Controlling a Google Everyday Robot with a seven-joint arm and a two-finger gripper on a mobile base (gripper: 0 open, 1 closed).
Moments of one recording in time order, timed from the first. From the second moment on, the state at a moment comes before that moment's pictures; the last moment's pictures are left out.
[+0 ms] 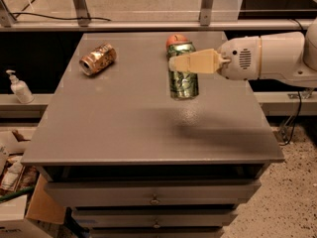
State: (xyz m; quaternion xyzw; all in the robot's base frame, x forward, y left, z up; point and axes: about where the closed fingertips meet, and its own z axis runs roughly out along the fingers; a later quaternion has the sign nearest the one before) arm 0.536 -0.065 0.960 -0.29 0.74 0.47 0.39
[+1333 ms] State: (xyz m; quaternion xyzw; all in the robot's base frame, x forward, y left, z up) arm 0.585 -0.041 0.944 -0.43 0.62 0.41 0.52
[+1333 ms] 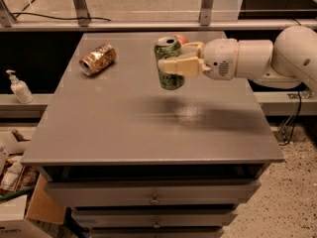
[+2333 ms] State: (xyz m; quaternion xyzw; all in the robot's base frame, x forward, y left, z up) arm 0.602 -0.028 0.900 -0.45 0.58 0.41 0.54
